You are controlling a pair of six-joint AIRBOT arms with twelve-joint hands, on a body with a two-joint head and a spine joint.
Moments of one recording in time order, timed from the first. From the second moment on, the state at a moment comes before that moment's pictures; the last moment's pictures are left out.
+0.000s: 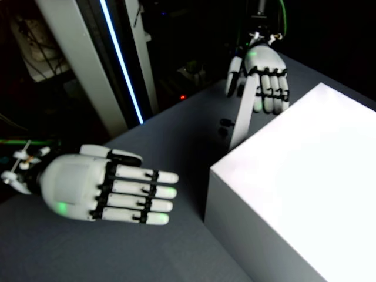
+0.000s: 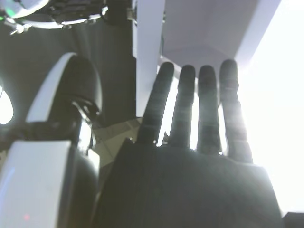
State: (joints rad) left arm 0.87 -0.93 0.92 0.00 -1.09 0.91; right arm -1.12 -0.93 1.19 0.02 1.33 -0.36
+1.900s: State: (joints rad) left arm 0.63 -1.12 1.03 0.37 -0.87 0.71; right arm -1.12 -0.94 1.22 0.03 1.32 -0.35
